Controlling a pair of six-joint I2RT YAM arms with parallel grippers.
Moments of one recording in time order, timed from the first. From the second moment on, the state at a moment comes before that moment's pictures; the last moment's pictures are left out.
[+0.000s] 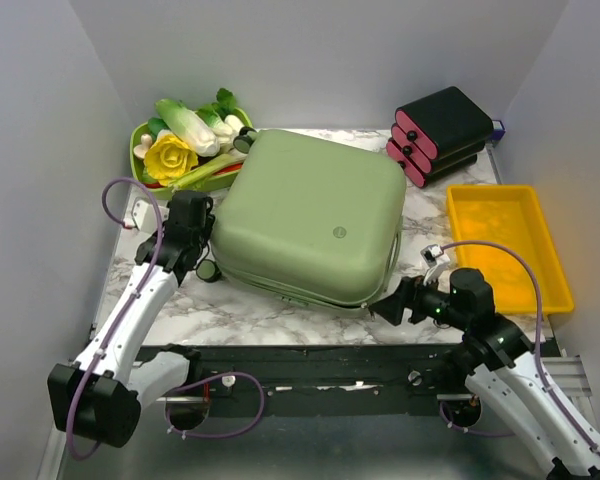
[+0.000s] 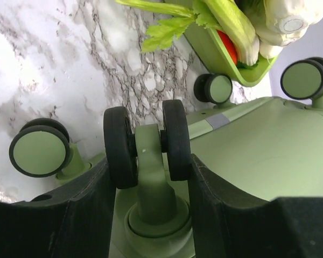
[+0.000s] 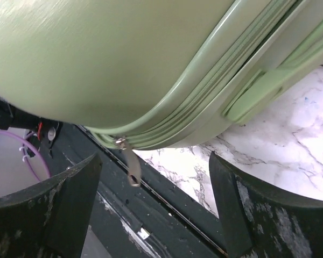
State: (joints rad) left arm -0.27 1.03 0.88 -0.61 -0.49 -1.36; right arm 0.50 0.35 0.39 -0.51 -0.35 0.49
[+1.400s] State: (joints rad) left arm -0.21 1.05 0.87 -0.45 -0.40 -1.21; right arm 1.10 0.68 0.40 -0.27 0.07 0.86
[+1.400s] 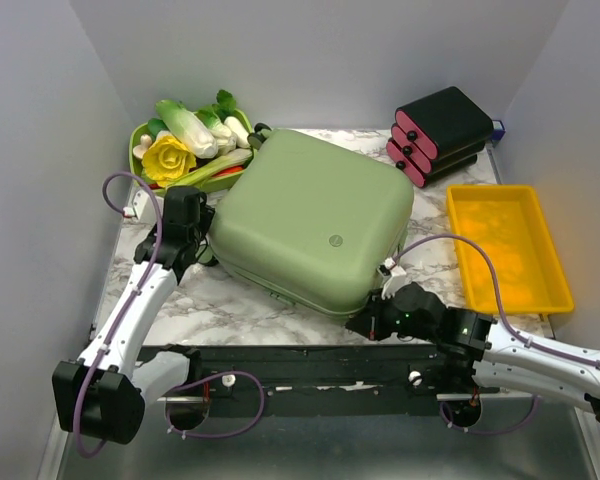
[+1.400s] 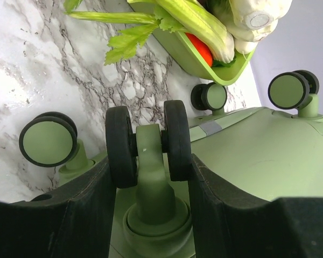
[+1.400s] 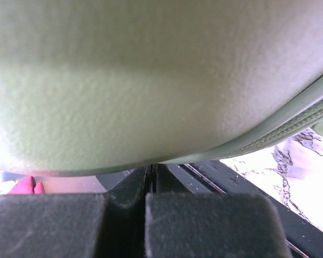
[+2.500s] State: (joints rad) left arm -0.22 0.97 0.97 -0.64 -0.32 -1.20; right arm 0.83 0.65 0.49 -0.45 0.36 0.23
